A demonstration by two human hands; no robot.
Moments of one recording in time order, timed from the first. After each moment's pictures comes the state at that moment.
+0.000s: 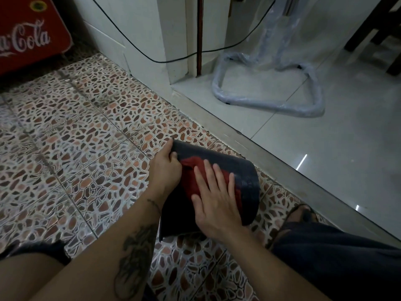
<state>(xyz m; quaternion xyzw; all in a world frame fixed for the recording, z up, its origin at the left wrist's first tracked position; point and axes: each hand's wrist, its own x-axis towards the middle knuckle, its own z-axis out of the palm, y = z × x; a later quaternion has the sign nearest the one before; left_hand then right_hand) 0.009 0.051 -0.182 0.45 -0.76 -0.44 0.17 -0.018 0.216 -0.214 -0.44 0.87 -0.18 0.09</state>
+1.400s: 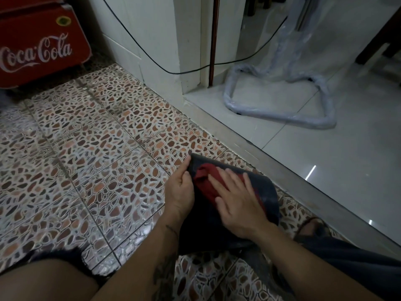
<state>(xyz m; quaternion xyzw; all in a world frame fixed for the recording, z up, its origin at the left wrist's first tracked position) 0.031 0.074 -0.195 0.41 -0.66 -0.59 0.23 -0.059 0.224 -0.219 -0.50 0.85 -0.15 0.09</state>
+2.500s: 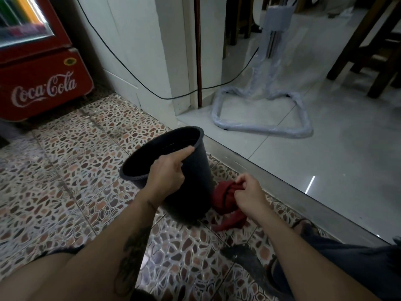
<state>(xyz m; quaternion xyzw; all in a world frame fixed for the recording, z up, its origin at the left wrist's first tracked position) 0.020 0.026 -0.134 0.20 -0.94 -0.20 0.20 -0.086 0.247 -0.166 -0.12 0.83 -0.49 0.25</state>
